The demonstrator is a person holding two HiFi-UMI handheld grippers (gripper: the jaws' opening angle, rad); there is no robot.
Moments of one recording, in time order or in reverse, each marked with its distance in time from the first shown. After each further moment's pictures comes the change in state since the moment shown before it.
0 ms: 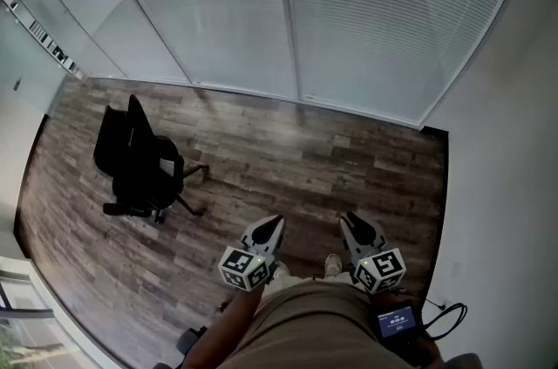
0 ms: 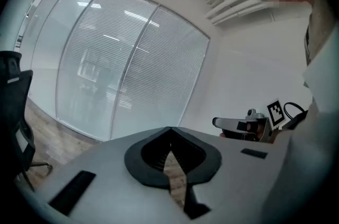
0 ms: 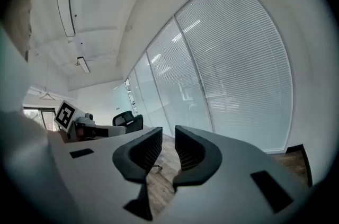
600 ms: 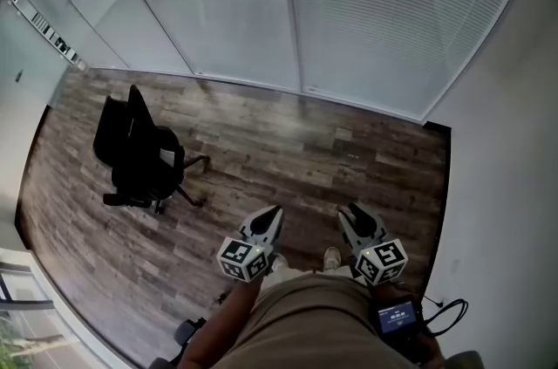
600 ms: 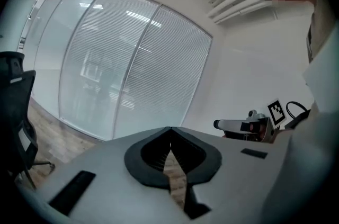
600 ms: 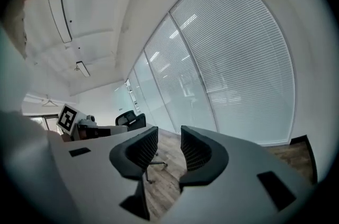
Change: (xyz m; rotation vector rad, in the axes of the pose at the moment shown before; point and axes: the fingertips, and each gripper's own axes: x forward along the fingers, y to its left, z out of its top) left arm 0.008 0.006 -0.002 -0.001 0.003 0.029; right arm 0.005 -0.011 -0.009 0.058 0.033 0.027
